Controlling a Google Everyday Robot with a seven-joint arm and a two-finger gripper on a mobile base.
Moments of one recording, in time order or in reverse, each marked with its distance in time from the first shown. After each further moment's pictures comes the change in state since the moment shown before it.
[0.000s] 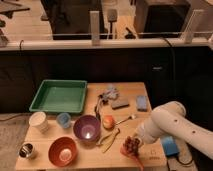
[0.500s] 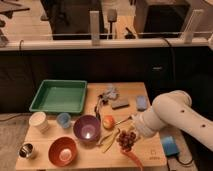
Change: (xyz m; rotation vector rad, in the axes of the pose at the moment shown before) arm -0.054 -0.033 -0.063 0.048 -0.025 -0.073
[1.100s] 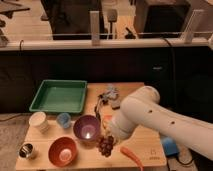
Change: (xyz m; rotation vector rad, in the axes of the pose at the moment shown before) arm -0.089 -0.050 0.026 -0.066 -0.004 -0.176
